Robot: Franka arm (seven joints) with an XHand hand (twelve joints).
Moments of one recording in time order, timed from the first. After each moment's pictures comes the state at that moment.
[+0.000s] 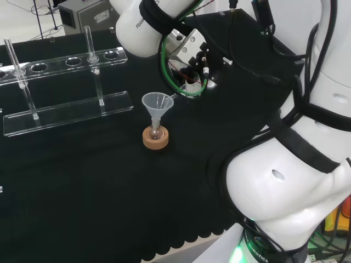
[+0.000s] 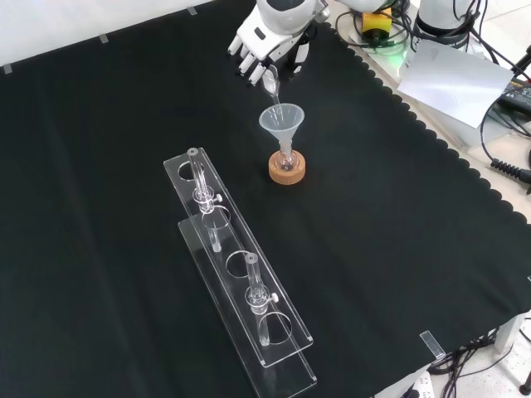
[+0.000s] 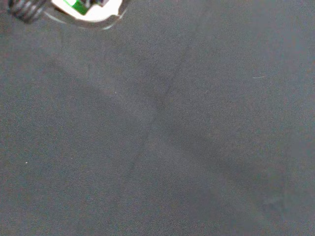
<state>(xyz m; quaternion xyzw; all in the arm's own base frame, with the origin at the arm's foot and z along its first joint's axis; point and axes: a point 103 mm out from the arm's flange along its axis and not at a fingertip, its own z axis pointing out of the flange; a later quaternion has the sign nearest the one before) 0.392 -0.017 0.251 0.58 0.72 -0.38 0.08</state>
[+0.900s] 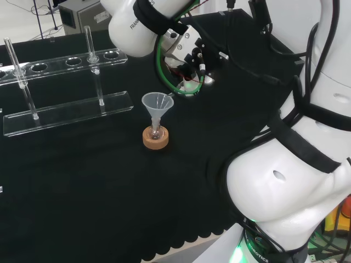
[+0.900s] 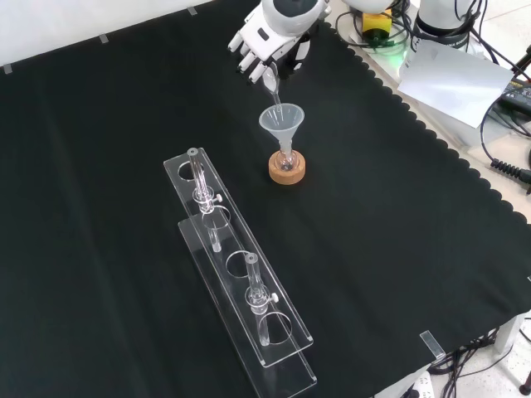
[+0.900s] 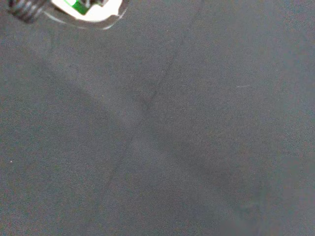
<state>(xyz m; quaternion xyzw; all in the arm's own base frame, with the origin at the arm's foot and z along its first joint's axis) 0.394 -0.009 0.264 0.57 0.71 -0.40 0.11</state>
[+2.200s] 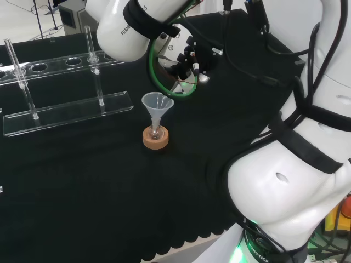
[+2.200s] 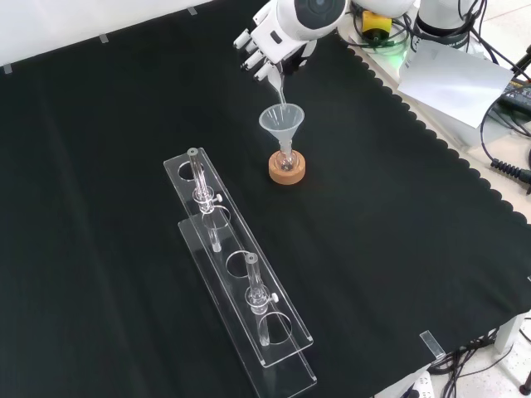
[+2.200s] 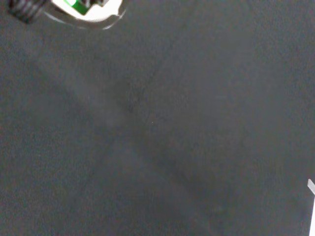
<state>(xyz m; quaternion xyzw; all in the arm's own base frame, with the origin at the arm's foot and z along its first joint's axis) 0.390 0.008 0.280 0.55 0.70 -0.43 0.15</state>
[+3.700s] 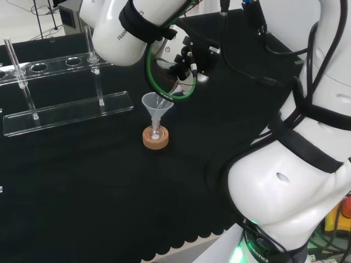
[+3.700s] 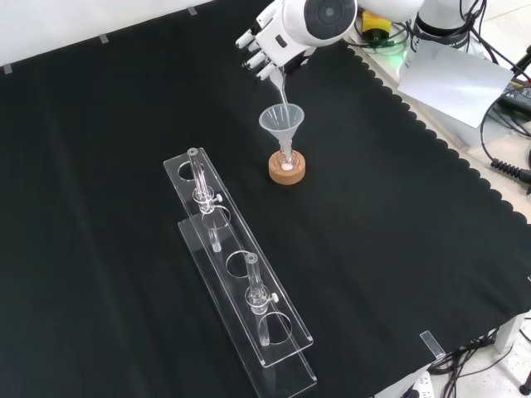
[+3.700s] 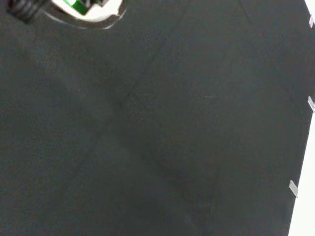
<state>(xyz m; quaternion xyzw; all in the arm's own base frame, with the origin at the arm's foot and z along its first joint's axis) 0.388 0.011 0.284 0.54 0.70 -0.45 0.17</state>
